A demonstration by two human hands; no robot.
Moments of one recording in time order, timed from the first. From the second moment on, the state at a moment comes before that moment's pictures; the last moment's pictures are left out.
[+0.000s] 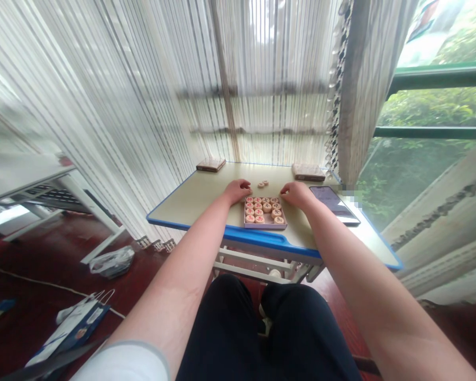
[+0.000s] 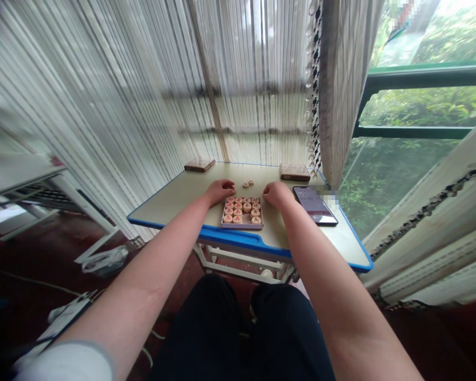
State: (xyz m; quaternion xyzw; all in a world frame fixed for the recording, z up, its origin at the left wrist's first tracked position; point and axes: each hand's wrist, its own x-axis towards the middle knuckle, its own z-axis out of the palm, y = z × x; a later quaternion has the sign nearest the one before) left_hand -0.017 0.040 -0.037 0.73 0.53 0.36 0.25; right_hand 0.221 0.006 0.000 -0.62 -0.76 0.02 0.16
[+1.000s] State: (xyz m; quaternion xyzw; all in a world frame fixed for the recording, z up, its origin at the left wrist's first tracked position) left_hand -0.016 0.036 -0.033 0.73 0.52 0.35 0.25; right_hand 0.195 -0.106 -0.021 -0.37 -0.86 0.02 0.34
